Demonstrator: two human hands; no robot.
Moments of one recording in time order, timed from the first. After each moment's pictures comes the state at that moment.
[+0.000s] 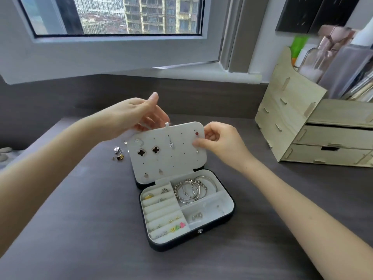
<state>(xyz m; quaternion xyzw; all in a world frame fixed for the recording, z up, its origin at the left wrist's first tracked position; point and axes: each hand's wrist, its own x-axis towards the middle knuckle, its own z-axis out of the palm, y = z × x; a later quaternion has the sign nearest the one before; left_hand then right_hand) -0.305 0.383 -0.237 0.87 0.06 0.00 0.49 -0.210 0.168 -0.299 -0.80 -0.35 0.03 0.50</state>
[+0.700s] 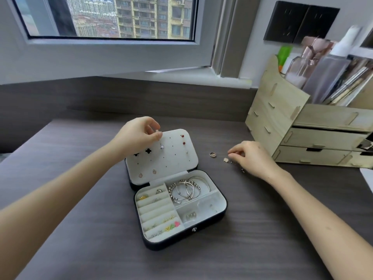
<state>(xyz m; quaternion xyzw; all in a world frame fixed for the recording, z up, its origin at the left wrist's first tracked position) -0.293 0.366 -0.284 0.92 0.14 0.14 0.33 -0.177 0.095 -0.318 -0.95 -0.26 -0.04 0.17</state>
